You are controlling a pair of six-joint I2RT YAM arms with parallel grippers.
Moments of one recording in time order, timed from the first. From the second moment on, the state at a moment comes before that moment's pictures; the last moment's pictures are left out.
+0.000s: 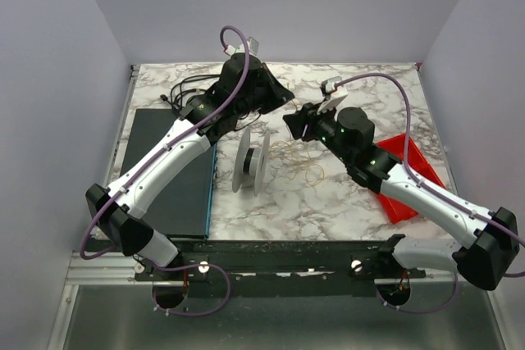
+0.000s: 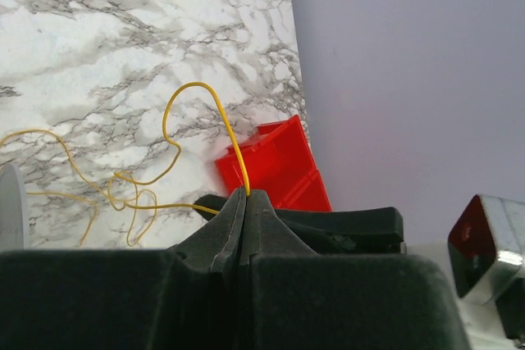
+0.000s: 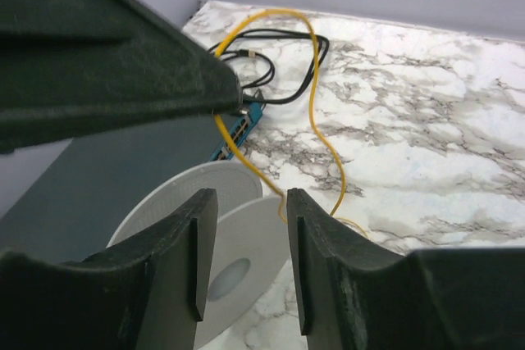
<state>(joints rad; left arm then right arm) -0.72 1.51 1.65 -0.50 -0.03 -0.95 0.74 1.19 0.96 0.12 0.13 0.27</state>
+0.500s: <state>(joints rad) -0.72 1.49 1.56 -0.48 -0.04 -0.96 0.75 1.27 1.02 0.12 0.22 0.26</state>
